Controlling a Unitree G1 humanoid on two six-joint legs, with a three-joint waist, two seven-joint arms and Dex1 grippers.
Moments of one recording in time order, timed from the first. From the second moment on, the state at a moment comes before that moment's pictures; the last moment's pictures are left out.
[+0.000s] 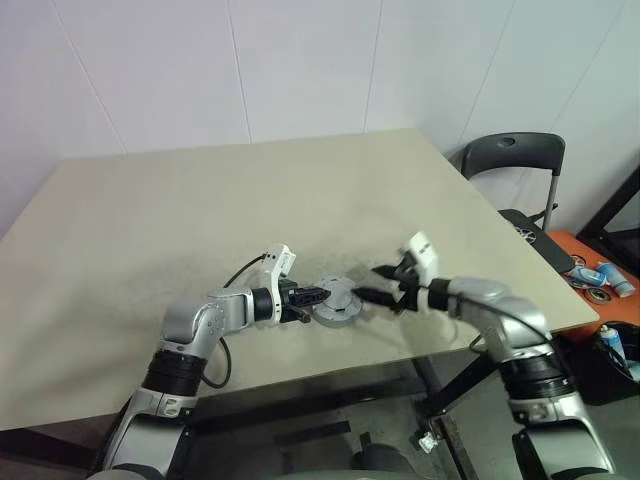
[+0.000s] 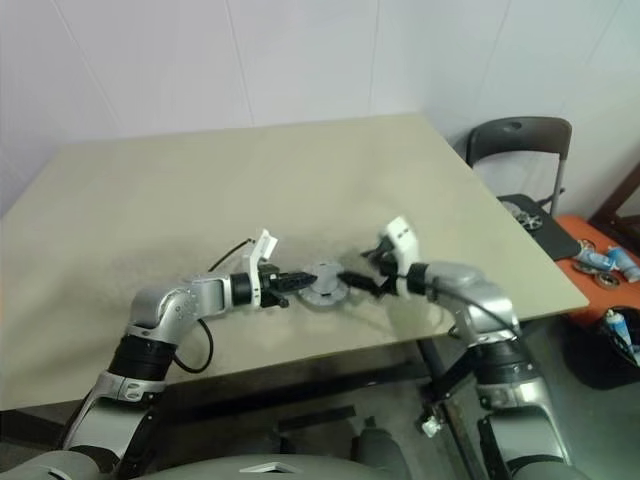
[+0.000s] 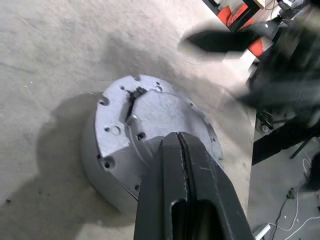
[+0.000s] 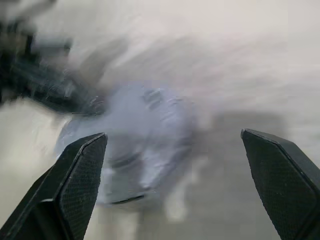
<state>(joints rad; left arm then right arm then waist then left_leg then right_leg) -0.44 0.28 -0.10 0.07 -0.61 0.99 -0.63 -0.47 -0.50 -0.02 0.06 0.41 0.81 0.85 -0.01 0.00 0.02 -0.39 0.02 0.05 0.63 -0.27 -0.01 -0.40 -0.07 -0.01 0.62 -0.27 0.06</state>
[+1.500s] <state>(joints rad) -0.41 0.26 -0.06 0.07 -0.60 0.96 -0.60 -0.47 -0.16 -0.42 0.12 0.73 1.61 0.43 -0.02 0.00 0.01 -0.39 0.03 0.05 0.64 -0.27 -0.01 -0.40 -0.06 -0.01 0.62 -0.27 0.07</state>
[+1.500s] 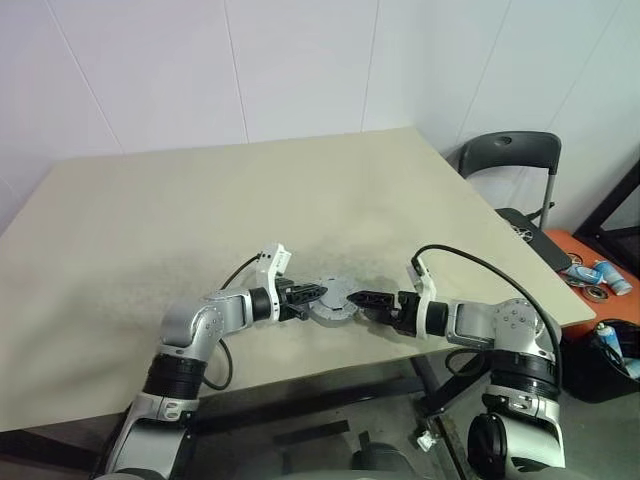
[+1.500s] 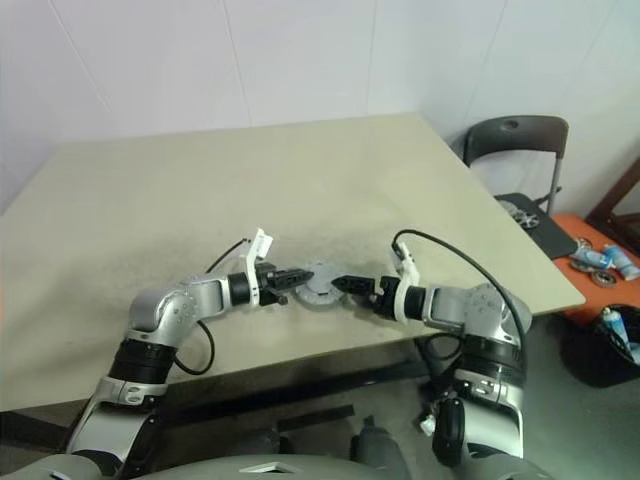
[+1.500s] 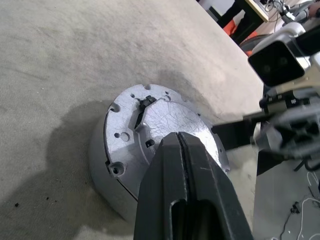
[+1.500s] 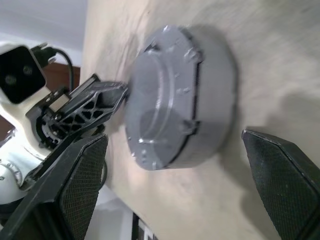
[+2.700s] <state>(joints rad) -0.43 0.26 -0.02 0.08 -0.58 0.95 -0.58 -0.53 0.00 -0.52 0.28 0.70 1.46 0.30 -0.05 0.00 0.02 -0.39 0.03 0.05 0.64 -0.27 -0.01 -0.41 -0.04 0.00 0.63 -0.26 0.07</state>
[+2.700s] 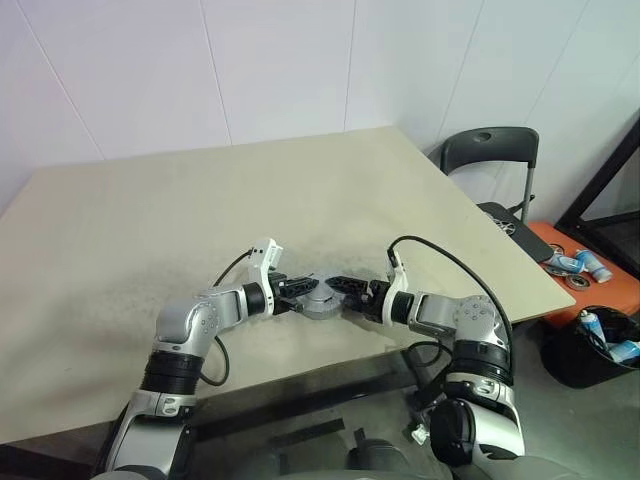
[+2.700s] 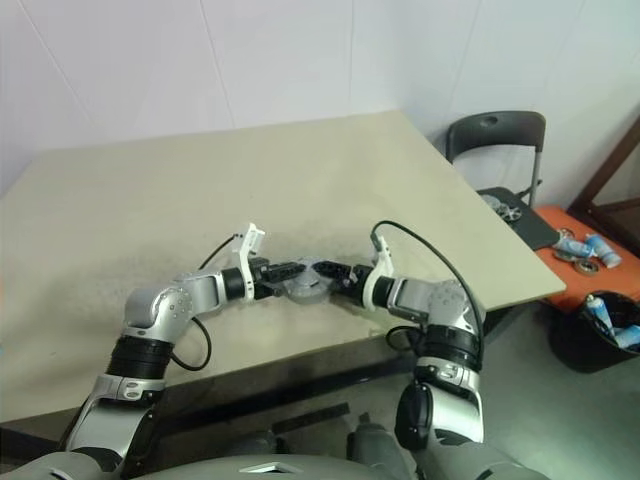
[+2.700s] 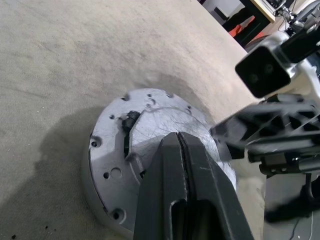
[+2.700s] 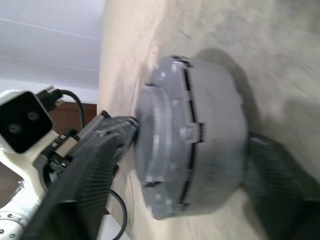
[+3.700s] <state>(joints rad) -0.43 0.23 0.19 0.05 -0.72 1.05 -0.53 -0.52 0.05 -0.52 0.27 0.73 1.40 0.31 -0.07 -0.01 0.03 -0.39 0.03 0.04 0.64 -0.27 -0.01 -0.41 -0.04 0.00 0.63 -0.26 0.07</state>
